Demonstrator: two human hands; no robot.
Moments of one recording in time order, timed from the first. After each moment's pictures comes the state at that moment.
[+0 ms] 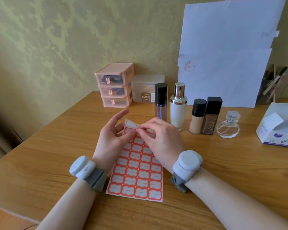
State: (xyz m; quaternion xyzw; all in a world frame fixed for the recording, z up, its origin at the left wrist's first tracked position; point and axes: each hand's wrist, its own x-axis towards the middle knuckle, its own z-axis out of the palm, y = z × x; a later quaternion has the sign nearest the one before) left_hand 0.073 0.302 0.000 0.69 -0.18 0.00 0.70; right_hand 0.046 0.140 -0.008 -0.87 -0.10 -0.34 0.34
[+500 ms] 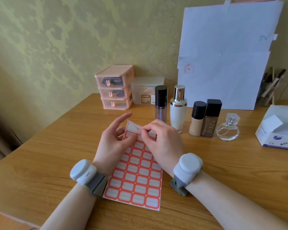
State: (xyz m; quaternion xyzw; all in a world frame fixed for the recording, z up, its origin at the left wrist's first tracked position) left_hand 0.072 0.303 -0.002 0.71 -0.20 0.00 0.68; right_hand 0.045 0.141 -0.008 -0.86 -0.10 -0.35 0.36
